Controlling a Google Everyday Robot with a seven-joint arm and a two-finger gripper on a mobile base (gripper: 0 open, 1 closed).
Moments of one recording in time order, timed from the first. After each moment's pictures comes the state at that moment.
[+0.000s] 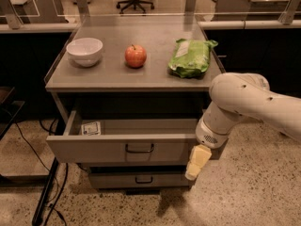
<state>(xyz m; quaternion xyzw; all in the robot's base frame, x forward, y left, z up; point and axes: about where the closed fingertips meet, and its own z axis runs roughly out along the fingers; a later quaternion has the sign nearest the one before) 0.489 -0.155 0.679 -0.55 0.83 0.08 0.07</state>
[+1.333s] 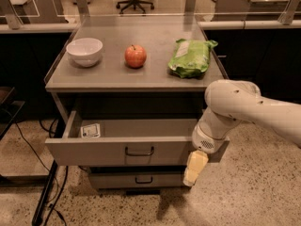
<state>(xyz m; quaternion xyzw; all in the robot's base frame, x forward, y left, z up) 0.481 -0.145 0.653 -0.57 0.82 0.12 0.05</state>
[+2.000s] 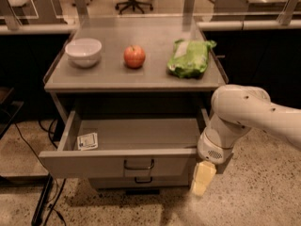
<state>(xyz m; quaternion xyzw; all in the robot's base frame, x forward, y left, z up) 0.436 -0.157 0.658 -0.57 0.81 0.14 0.03</state>
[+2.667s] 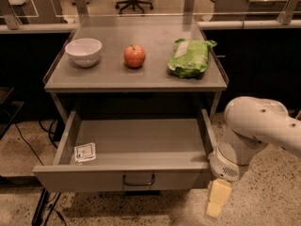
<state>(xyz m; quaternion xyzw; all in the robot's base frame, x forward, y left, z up) 0.384 -0.182 0.653 -0.56 0.81 0.15 -0.01</state>
